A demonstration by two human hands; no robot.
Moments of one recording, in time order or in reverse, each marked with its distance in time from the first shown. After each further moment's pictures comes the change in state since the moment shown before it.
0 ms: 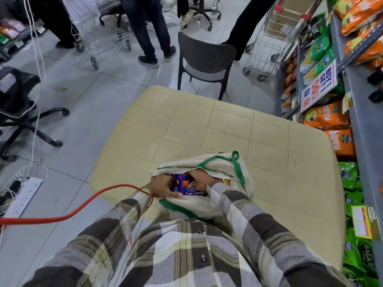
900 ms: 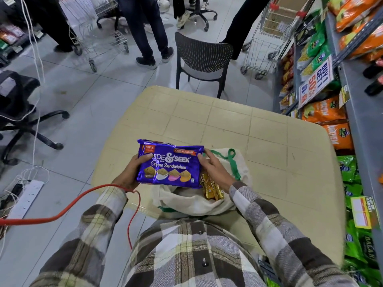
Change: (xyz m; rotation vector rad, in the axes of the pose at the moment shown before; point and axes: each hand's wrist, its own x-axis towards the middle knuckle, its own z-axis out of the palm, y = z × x) left_hand -0.074 0.004 -0.061 -1.394 0.249 0.136; right_hand -0.078 -0.013 -0.027 1.133 0.338 -0.082
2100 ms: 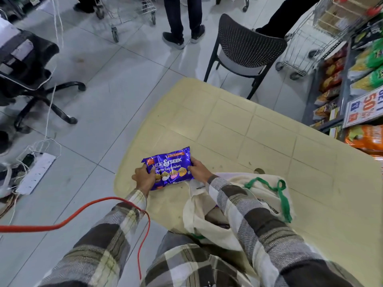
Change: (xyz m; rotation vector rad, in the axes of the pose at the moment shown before) left_hand 0.116 -0.079 -0.169 0.700 0.772 -0.199; right_hand 0.202 0.057 0.140 -0.509 -0.137 0.317
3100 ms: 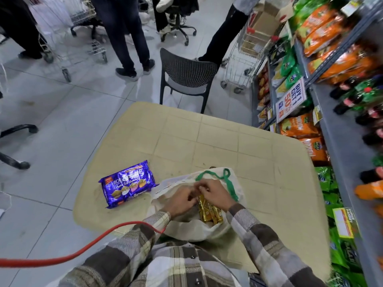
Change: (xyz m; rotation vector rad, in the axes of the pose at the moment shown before) left_hand -0.207 0.106 0.108 0.208 -0.748 0.975; right_hand -0.199 0.075 -0.114 -0.373 0.377 -0.241
